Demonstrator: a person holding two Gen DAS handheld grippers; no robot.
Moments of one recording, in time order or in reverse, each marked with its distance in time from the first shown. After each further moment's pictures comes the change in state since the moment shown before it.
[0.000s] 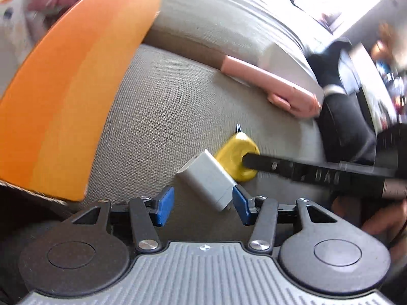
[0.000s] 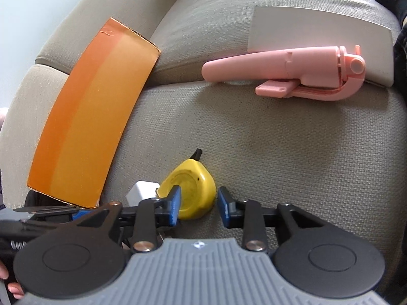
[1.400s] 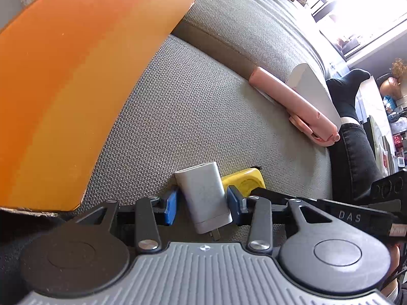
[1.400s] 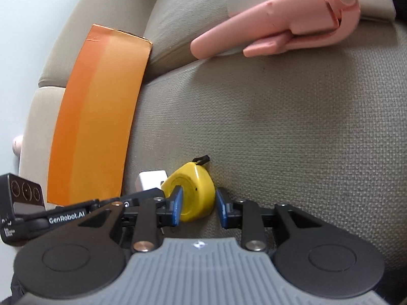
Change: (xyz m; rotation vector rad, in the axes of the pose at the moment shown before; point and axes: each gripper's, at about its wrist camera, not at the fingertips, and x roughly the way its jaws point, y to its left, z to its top) left arm 0.033 0.029 0.023 -0.131 -0.013 -0.030; right arm 0.012 -0.022 -0.008 0.203 0.074 0.148
